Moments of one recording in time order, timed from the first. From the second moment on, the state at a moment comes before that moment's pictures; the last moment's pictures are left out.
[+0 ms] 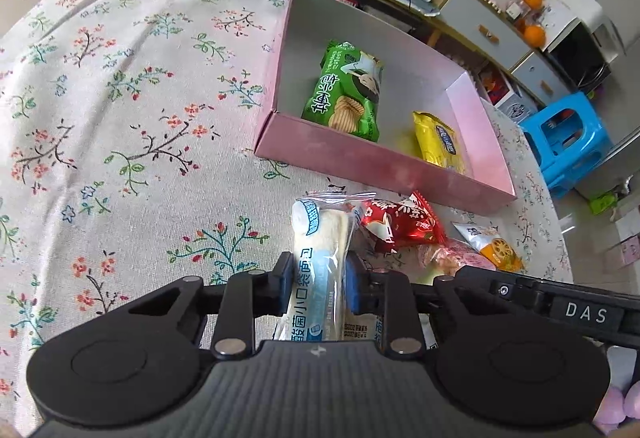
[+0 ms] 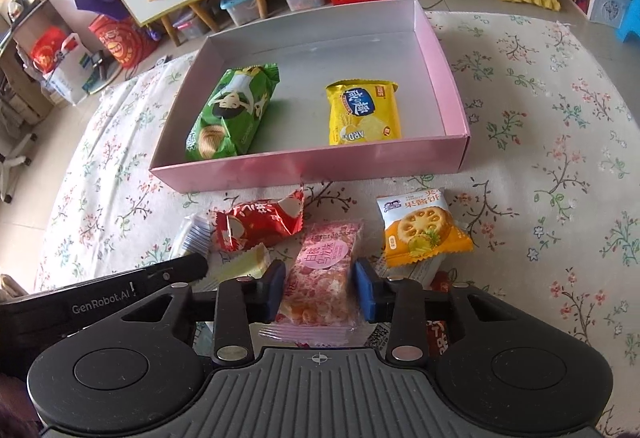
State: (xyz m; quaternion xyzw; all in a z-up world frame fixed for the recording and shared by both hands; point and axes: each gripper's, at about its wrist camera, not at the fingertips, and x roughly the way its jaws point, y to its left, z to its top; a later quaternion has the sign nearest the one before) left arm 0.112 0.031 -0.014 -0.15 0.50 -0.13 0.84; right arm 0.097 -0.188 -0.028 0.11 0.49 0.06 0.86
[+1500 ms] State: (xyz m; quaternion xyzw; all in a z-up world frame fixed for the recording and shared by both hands) left arm 0.177 -0.006 0.032 -0.20 0.45 -0.16 0.85; right arm 0.147 -0.267 0.025 0.25 0.40 0.04 0.88
